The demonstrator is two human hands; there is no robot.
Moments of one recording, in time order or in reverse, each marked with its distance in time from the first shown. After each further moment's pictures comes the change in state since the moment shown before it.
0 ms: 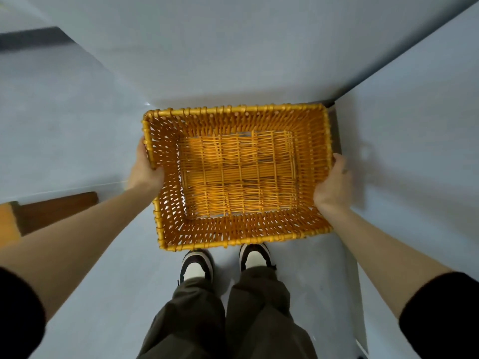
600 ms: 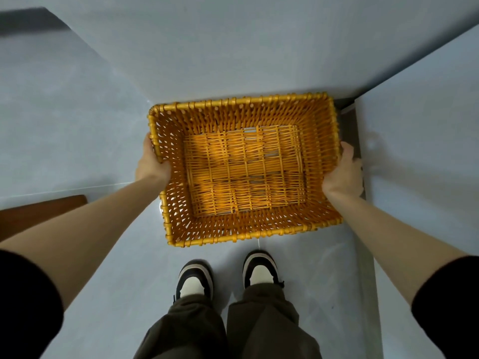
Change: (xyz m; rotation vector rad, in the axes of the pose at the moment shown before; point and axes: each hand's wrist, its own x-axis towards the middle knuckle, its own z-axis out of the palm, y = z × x) left_hand 0.042 -0.001 0.036 -0.050 0.021 -0.045; right_hand 0.055 -0.010 0.041 -0.020 0.021 -0.040
